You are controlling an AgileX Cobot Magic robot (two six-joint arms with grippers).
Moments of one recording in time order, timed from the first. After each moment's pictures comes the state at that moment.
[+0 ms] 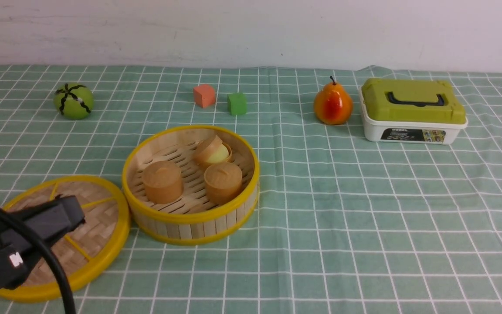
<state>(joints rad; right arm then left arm) -0.03 -0.01 0.02 0.02 0.39 0.13 0.04 0.57 -0.42 -1.37 0.56 0.82</state>
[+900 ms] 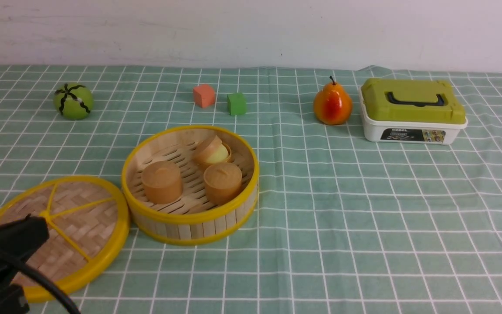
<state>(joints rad) -0.03 -0.01 0.02 0.02 0.39 0.13 0.04 0.49 -0.38 -0.93 0.44 0.76</state>
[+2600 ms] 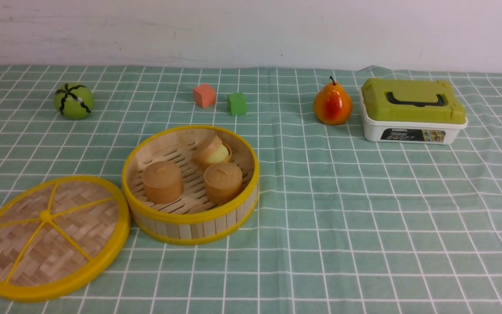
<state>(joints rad) -0.03 -0.01 0.02 0.02 0.39 0.13 -0.07 -0.01 0.03 0.04 0.38 -0.42</state>
